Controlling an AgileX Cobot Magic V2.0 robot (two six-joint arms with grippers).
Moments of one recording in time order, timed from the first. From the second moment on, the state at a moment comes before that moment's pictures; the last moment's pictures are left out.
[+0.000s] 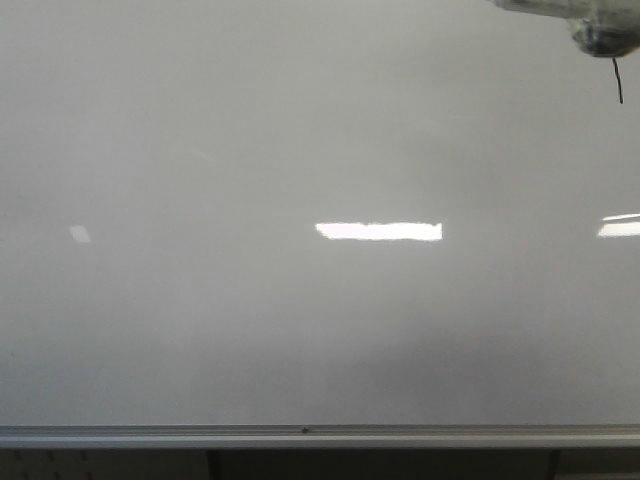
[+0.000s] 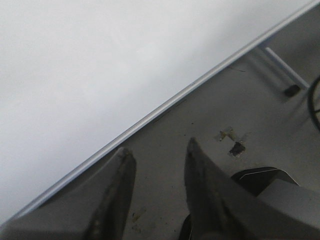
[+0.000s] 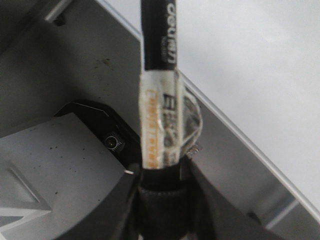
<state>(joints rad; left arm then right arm) -0.34 0.82 -0.94 -0.28 1.07 0.46 0.21 1.19 -1.16 0.38 1.24 -0.61</state>
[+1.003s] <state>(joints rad) -0.93 1.43 -1.45 -0.17 1.20 0.65 0.51 1.19 -1.12 0.45 1.24 -0.82</state>
